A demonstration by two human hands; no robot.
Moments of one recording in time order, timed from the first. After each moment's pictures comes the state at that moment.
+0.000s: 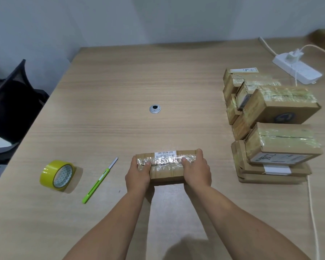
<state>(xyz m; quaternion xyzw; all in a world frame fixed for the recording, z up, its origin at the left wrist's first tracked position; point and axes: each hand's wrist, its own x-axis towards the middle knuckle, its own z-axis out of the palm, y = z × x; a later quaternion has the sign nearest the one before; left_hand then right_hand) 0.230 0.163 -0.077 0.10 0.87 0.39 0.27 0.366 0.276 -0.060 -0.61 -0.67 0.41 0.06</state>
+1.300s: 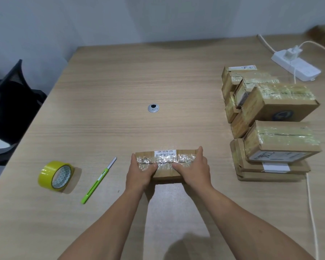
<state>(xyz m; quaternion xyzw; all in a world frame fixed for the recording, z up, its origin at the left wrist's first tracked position) 0.226 0.161 -0.076 0.12 0.85 0.39 0.35 0.376 0.274 -0.060 -0.58 -0.67 0.46 0.06</state>
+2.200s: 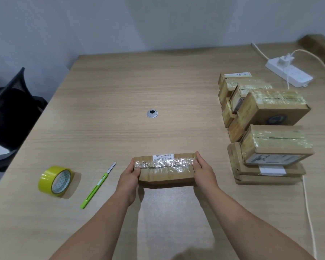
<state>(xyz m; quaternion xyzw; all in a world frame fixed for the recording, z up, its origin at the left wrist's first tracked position) 0.200 0.150 -0.090 0.00 0.73 0.53 0.43 0.397 0.288 -0.061 -0.56 -0.53 0.62 0.16</state>
